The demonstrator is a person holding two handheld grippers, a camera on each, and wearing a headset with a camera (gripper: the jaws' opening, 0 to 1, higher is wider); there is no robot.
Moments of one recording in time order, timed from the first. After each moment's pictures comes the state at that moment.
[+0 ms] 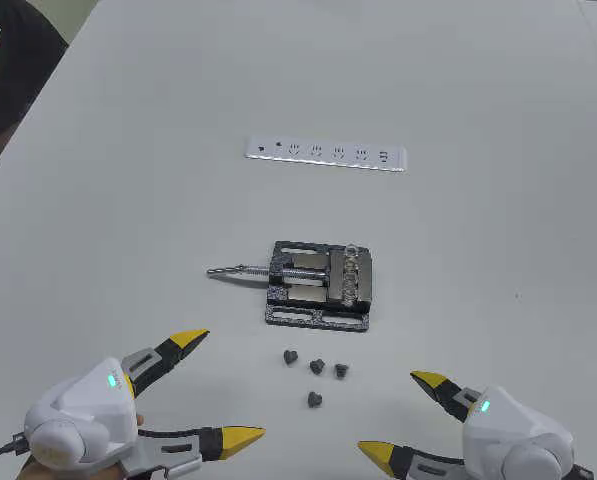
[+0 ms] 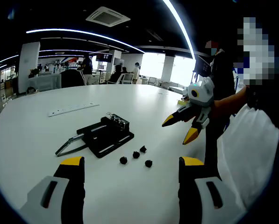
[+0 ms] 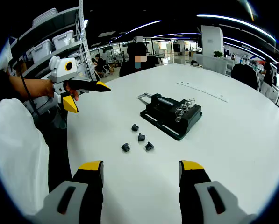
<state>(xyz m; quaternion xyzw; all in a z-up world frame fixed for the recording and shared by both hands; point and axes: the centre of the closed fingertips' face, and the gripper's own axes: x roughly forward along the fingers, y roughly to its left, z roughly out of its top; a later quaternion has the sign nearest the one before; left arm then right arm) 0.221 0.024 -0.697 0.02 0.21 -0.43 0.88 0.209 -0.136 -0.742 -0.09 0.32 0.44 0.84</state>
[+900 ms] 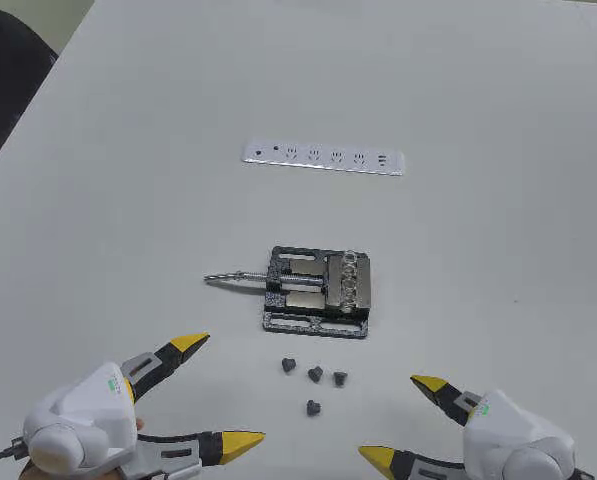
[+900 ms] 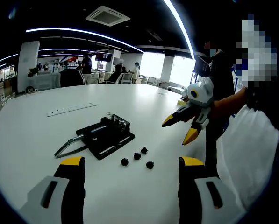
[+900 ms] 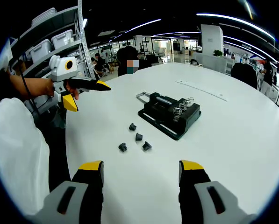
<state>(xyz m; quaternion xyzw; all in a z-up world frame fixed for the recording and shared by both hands) 0.229 0.025 -0.703 0.02 0.22 -0.44 0.87 0.214 -0.139 -0.745 -0.09 0.32 0.44 0.83</state>
